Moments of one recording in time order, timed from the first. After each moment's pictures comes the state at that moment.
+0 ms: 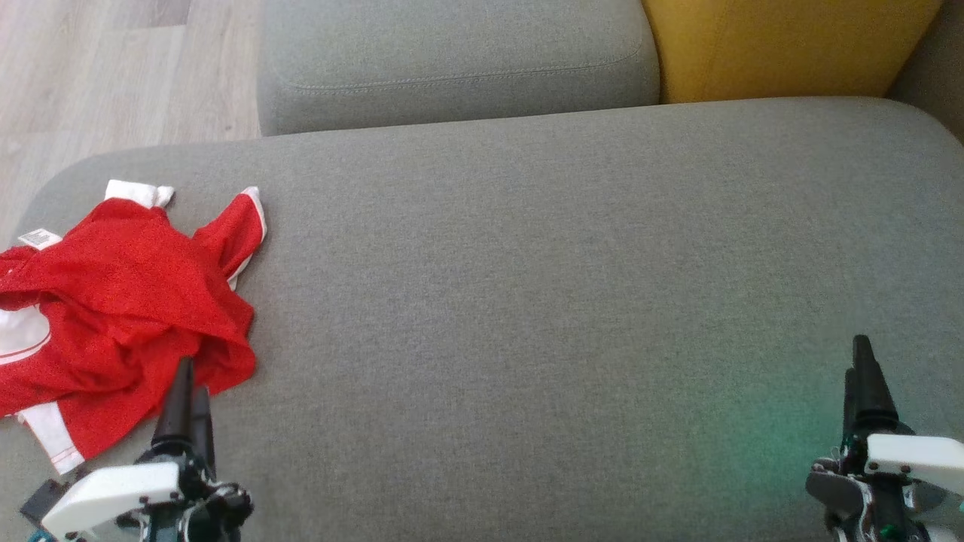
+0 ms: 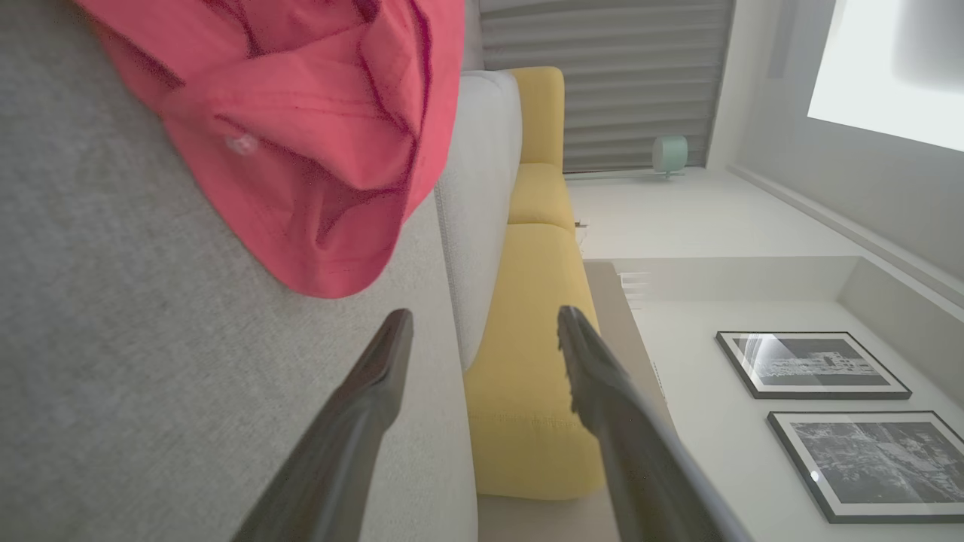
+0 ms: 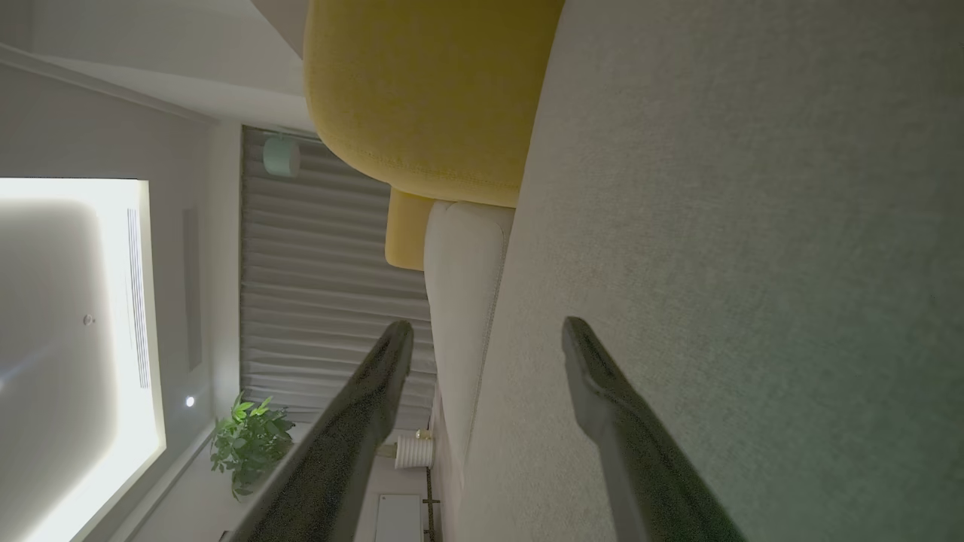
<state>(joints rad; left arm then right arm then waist) 0.00 0.03 0.08 0.31 -1.52 -0.12 0.03 -0.01 -0.04 -0.14 0.31 1.40 0.13 0.04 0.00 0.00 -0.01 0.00</state>
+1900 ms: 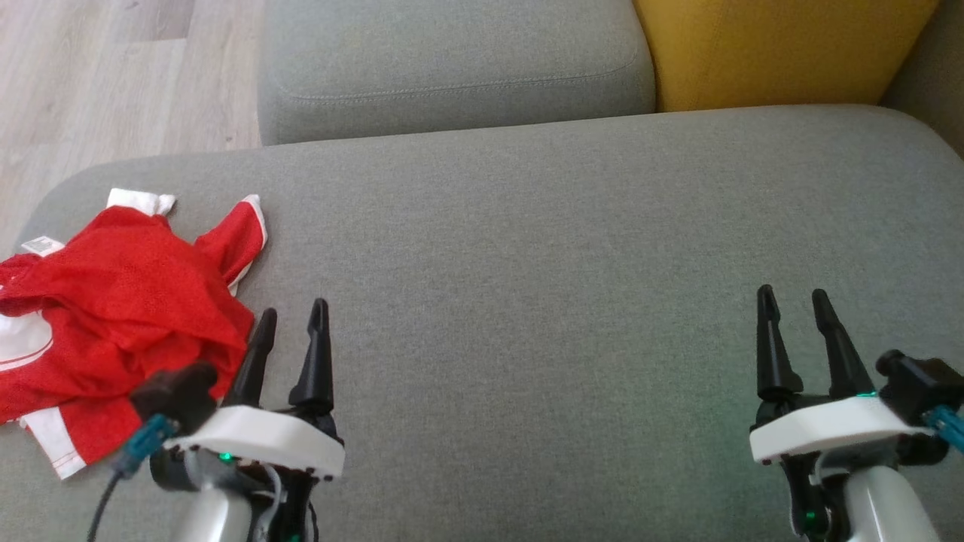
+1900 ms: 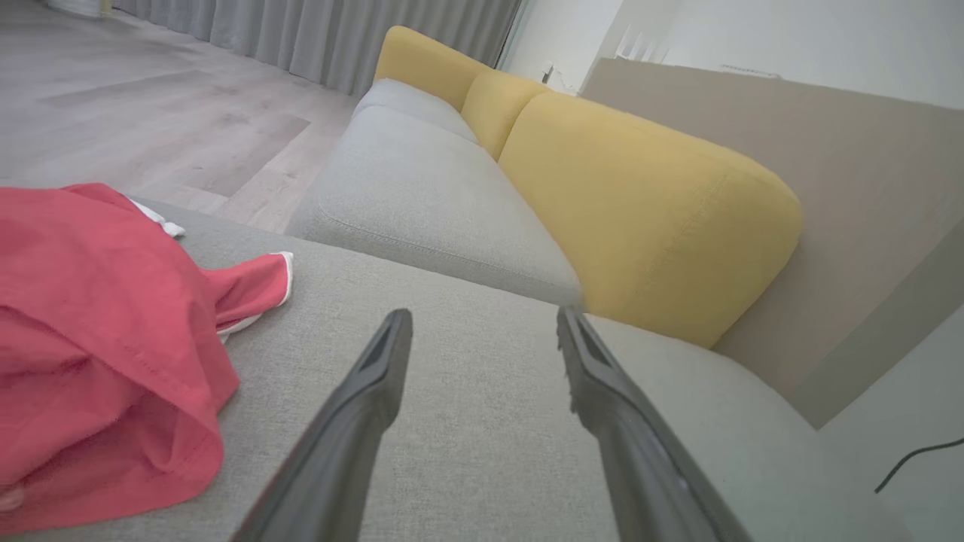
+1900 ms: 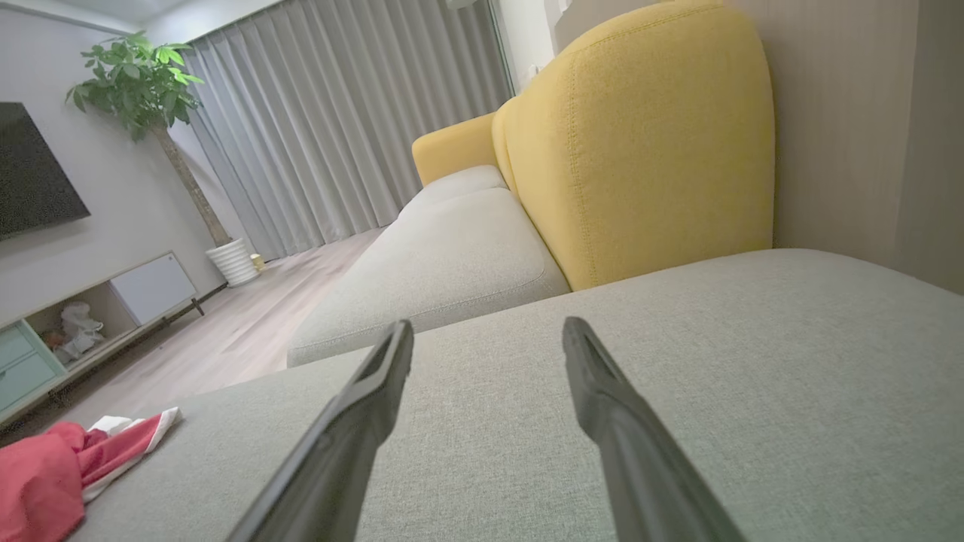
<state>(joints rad) -0.01 0.08 -0.23 0.07 -0.51 0.06 -0.13 -0.04 -0.04 -0.02 0.19 0.32 0.13 -0.12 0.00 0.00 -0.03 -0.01</state>
